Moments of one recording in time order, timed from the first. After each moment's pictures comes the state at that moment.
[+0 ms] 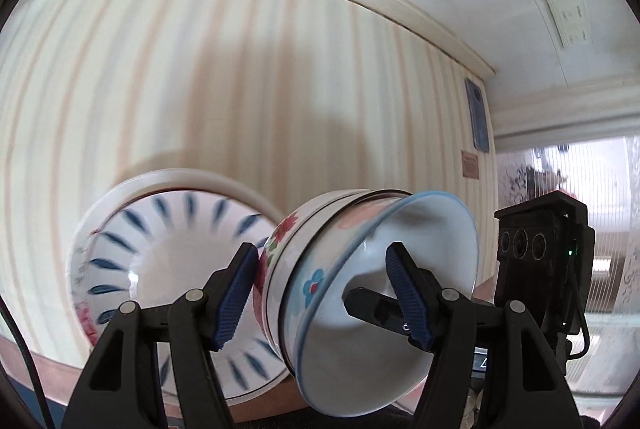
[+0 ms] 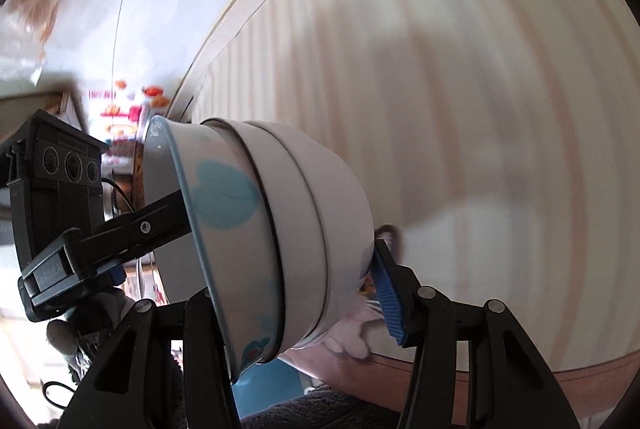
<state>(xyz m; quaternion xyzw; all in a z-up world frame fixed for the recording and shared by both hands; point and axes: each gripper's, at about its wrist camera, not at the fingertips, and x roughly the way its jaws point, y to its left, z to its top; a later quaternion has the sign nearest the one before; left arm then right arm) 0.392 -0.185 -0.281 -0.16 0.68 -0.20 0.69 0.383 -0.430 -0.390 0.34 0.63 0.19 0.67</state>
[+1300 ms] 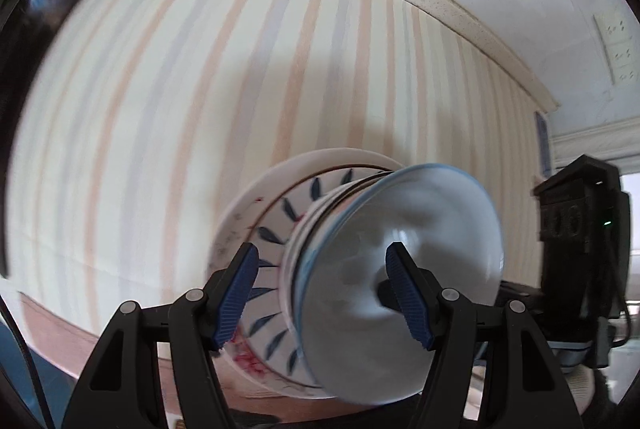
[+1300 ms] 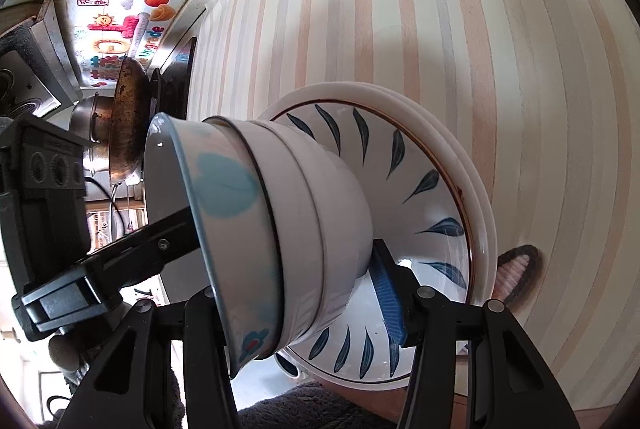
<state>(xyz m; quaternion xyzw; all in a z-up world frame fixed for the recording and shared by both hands) 0.363 -0.099 -0.296 -0.13 0.67 -0.09 0.73 0.411 -0.300 -0.410 0.24 0.69 0.25 0.64</state>
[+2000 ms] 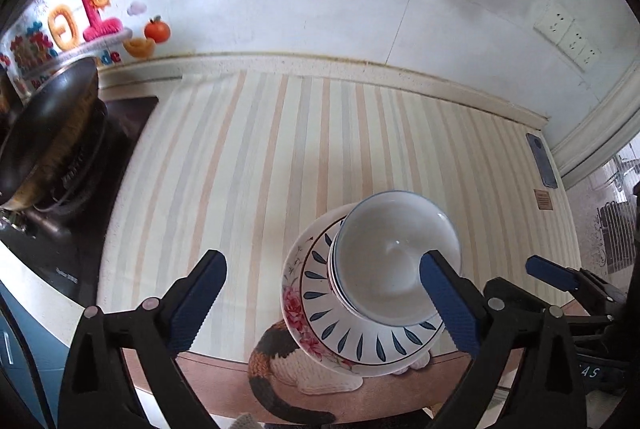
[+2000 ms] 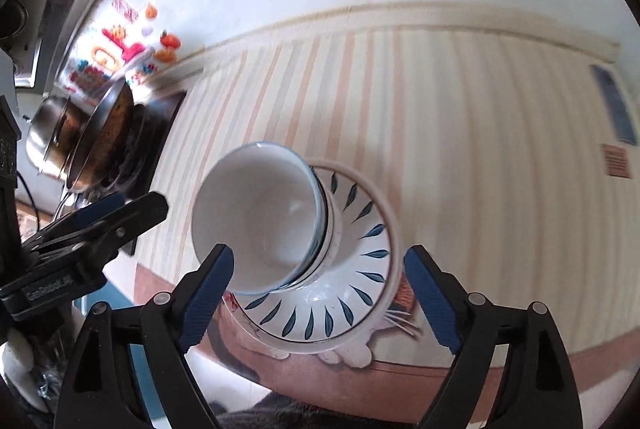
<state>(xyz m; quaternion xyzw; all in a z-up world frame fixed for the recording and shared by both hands) 0.299 -0.085 -0.192 -0.03 0.53 -0.06 0.85 0.333 -0.317 -0.265 0.10 0.56 0.12 0.81</state>
